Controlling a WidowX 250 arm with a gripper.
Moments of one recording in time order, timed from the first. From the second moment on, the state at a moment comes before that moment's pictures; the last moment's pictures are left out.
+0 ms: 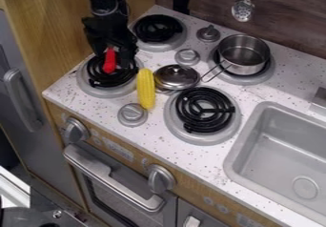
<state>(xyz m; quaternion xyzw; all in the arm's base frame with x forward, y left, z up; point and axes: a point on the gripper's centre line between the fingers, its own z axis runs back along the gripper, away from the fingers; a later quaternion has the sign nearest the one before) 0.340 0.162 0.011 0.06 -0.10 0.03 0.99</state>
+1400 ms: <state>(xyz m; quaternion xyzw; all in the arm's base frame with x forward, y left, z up) 0.431 0.085 -0.046 0.02 -0.09 -0.08 0.99</state>
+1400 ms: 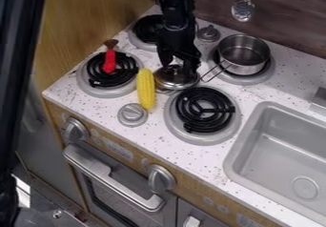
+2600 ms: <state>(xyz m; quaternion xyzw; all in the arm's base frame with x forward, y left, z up) 0.428 0.084 -0.016 0.02 -0.12 -0.09 0.99</state>
